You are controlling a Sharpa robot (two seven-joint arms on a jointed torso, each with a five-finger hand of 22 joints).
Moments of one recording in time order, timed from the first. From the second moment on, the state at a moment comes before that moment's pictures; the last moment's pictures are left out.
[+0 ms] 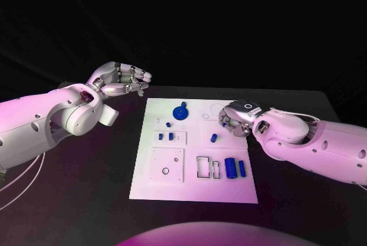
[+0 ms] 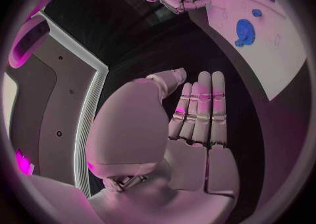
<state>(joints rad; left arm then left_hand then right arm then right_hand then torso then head) 1.22 -0.96 0.04 1.48 -0.45 -0.17 0.29 1.45 -0.22 0.60 0.06 0.15 0.84 0.22 0.27 0.23 0.75 0.17 0.56 0.10 0.89 0.09 1.03 0.28 0.17 0.76 0.18 0.98 0.59 1.20 -0.85 -0.15 1.57 -1.83 -0.29 -0.24 1.41 -0.19 0.73 0.09 0.07 1.04 0.12 0.35 0.37 1.24 0.06 0.16 0.08 1.47 -0.01 1.40 1.26 0.11 1.36 0.09 1.07 1.31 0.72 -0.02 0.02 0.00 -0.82</state>
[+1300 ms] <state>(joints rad) 1.22 -0.96 0.04 1.47 -0.46 -0.15 0.27 1.45 -0.22 0.60 0.06 0.15 0.83 0.21 0.27 0.23 0.73 0.18 0.57 0.10 0.88 0.10 1.03 0.28 0.17 0.75 0.19 0.98 0.59 1.22 -0.91 -0.14 1.67 -1.84 -0.38 -0.27 1.40 -0.19 0.73 0.09 0.06 1.04 0.12 0.36 0.37 1.25 0.06 0.16 0.08 1.47 -0.01 1.40 1.26 0.11 1.37 0.08 1.09 1.31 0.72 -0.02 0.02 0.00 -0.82</state>
